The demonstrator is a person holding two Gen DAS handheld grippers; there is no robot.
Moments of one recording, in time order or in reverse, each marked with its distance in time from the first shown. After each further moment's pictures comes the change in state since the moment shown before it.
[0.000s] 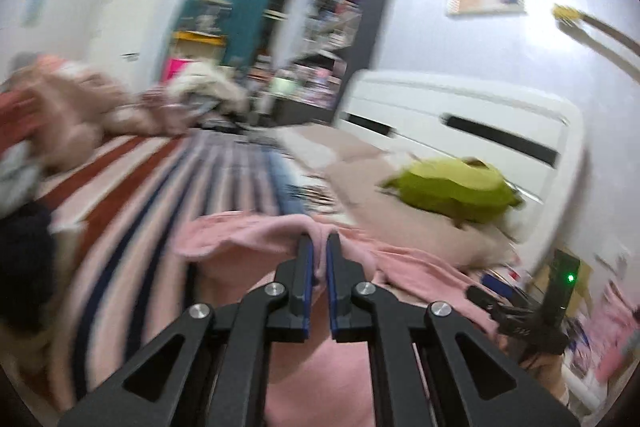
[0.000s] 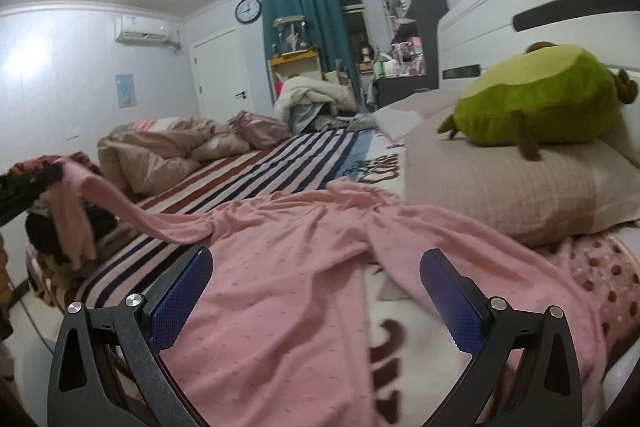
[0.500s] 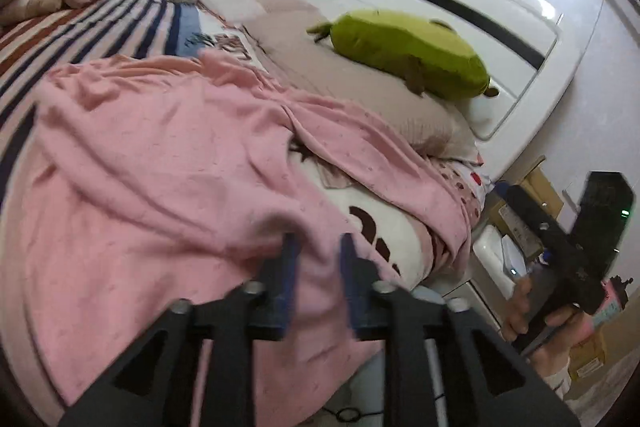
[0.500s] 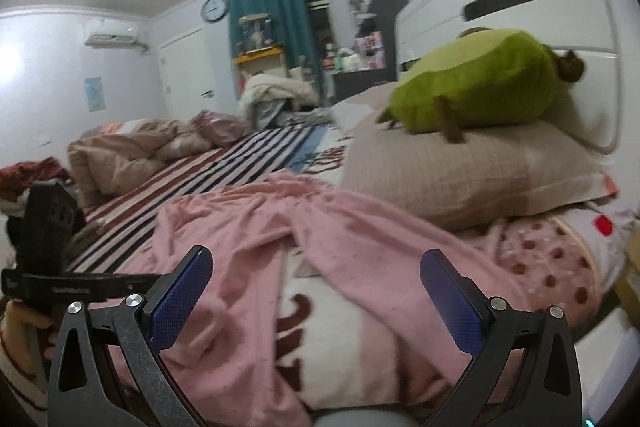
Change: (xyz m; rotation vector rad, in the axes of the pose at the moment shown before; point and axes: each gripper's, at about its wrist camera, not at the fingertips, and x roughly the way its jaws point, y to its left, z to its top) left arm 0.123 -0.049 -0.086 -0.095 0.425 -0.229; right arm -0.030 -0.055 -0.009 0.026 0.037 -0.074
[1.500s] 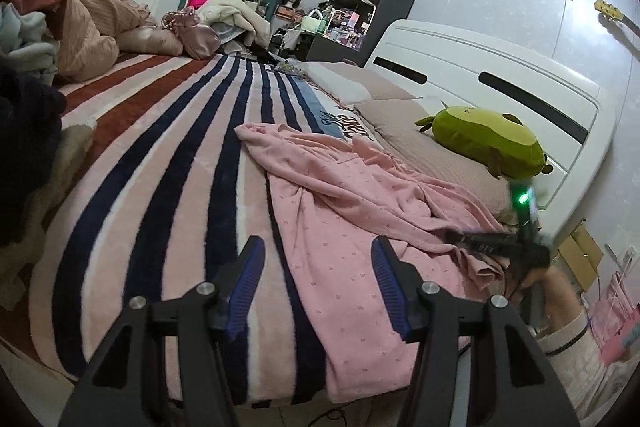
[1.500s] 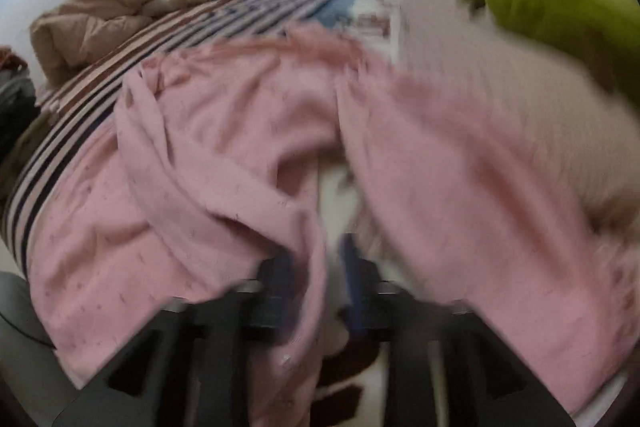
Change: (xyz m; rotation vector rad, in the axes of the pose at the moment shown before) left arm -0.141 0.111 -0.031 -0.080 -0.250 0.279; right arm 0.171 0.061 0.009 -0.214 0.488 -0.067
